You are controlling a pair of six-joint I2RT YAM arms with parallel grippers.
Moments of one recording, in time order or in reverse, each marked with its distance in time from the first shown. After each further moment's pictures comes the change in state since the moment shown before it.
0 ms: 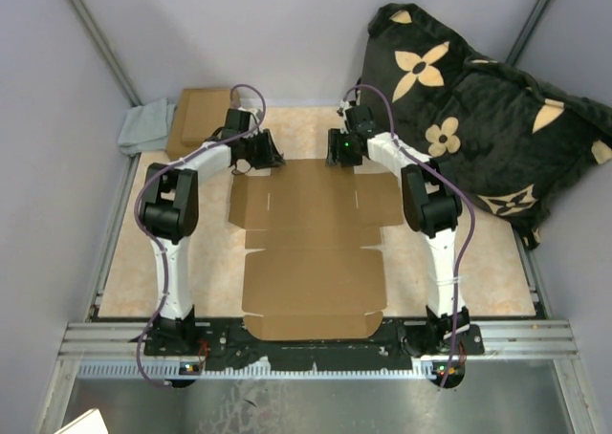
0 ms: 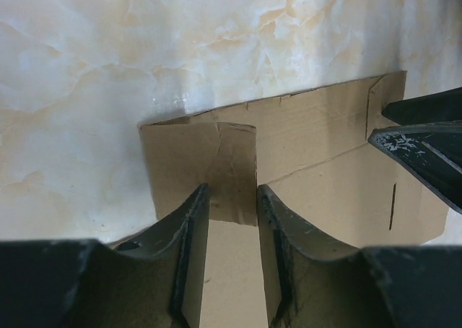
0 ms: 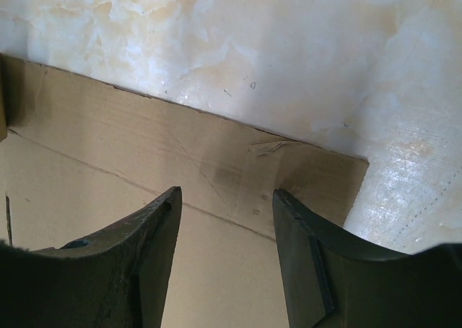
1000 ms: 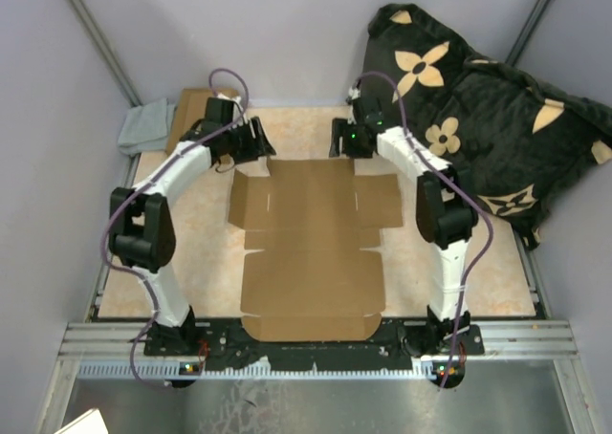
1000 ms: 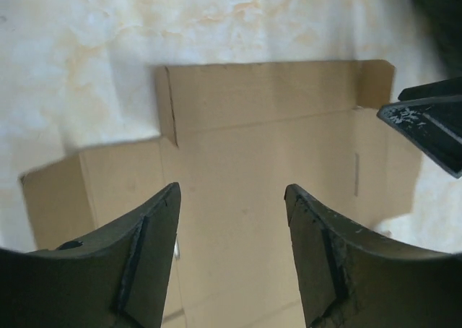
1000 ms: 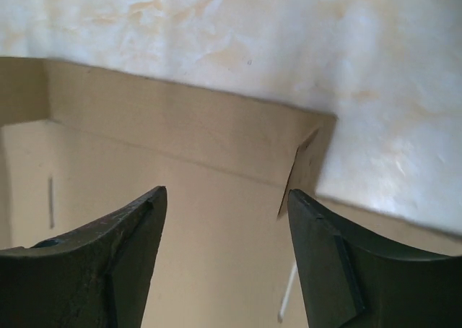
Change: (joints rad) left arm -0.004 -0.241 -0.060 -0.165 -0.103 0.006; right arm -0.001 -0.113 -0.015 -0.088 0.061 0.030
